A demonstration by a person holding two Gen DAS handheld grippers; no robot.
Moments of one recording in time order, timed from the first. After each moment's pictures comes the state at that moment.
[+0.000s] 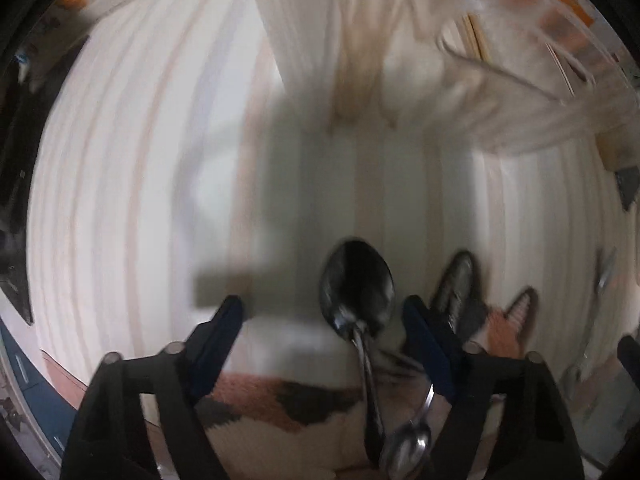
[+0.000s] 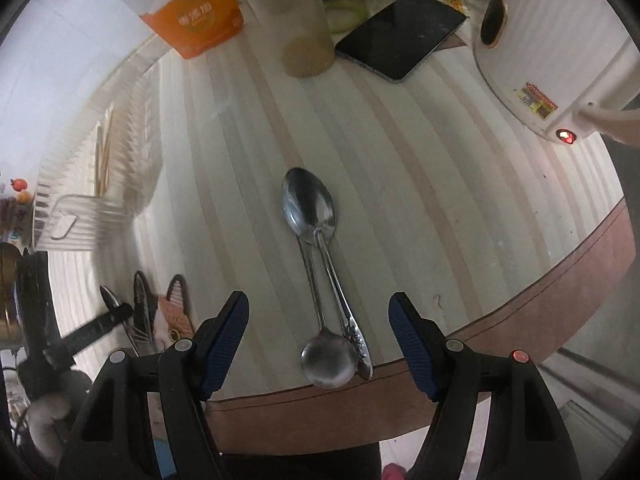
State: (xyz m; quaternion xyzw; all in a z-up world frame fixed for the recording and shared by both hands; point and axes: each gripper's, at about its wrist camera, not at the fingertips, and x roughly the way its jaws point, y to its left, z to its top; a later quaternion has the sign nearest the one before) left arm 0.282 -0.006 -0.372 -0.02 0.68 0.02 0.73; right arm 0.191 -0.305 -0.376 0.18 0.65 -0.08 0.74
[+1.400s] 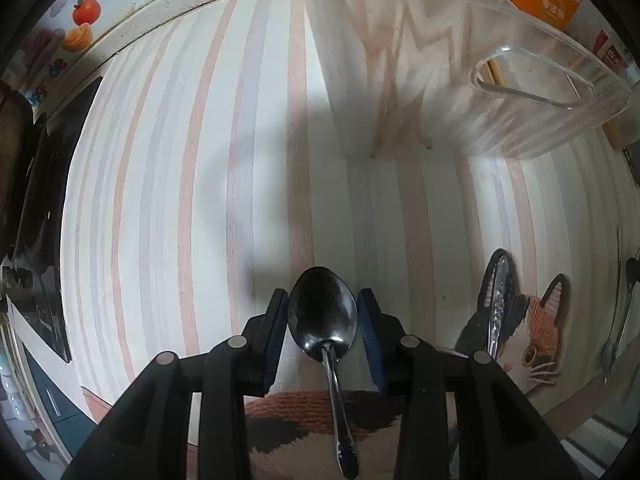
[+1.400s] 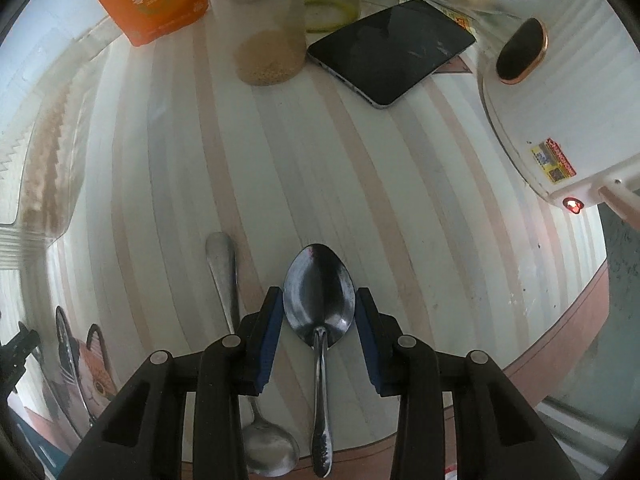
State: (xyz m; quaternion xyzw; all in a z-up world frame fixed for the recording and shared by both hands) left arm 0.274 -0.004 -0.359 0.04 0.66 0.01 0.75; right arm 0.252 -0.326 -0.419 0.09 0.65 -0.13 0.74
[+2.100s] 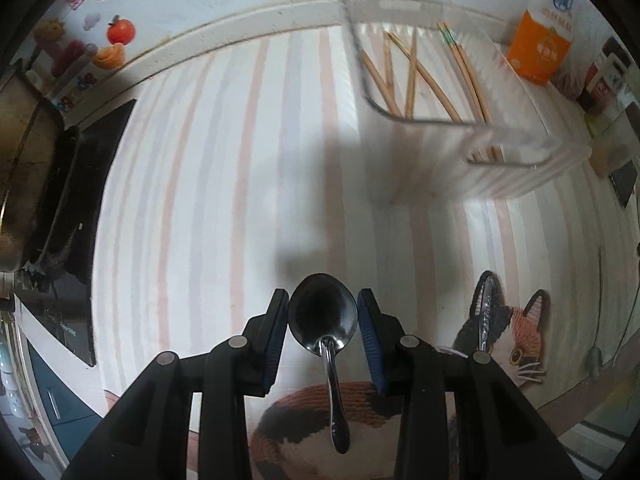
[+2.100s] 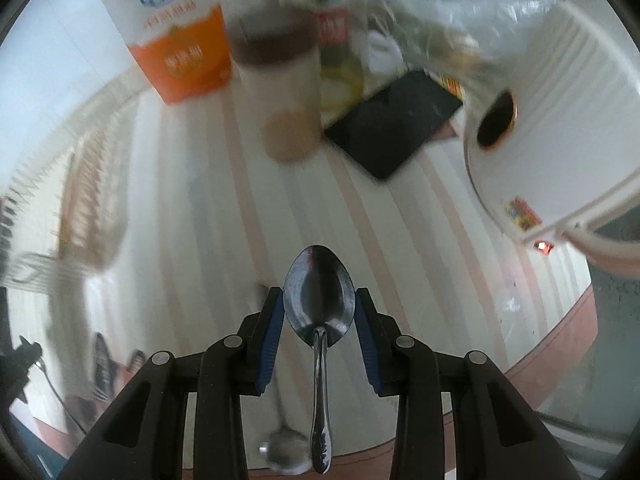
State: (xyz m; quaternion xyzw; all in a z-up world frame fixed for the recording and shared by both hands) left arm 0.262 0.018 -0.309 0.04 0.62 0.02 0.79; right arm 0.229 -0.327 -0.343 0.10 0.58 -0.12 0.80
